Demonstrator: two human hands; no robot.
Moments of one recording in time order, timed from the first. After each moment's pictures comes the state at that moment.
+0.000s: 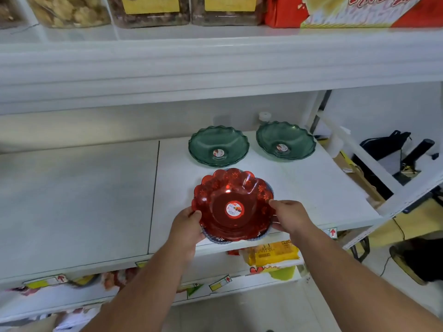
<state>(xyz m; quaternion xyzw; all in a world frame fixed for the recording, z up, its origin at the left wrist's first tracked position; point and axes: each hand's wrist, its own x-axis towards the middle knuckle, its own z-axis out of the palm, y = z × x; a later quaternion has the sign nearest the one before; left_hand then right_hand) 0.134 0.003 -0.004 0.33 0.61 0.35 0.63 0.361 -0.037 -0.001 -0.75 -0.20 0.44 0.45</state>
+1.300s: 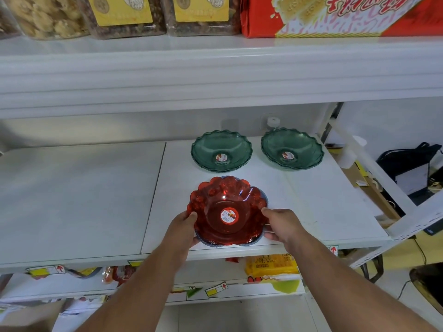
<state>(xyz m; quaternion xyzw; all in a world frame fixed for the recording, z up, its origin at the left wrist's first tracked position) 0.149 0.004 -0.013 0.33 0.63 0.35 0.62 0.384 -0.020 -0.010 -0.73 -0.26 0.50 0.38</state>
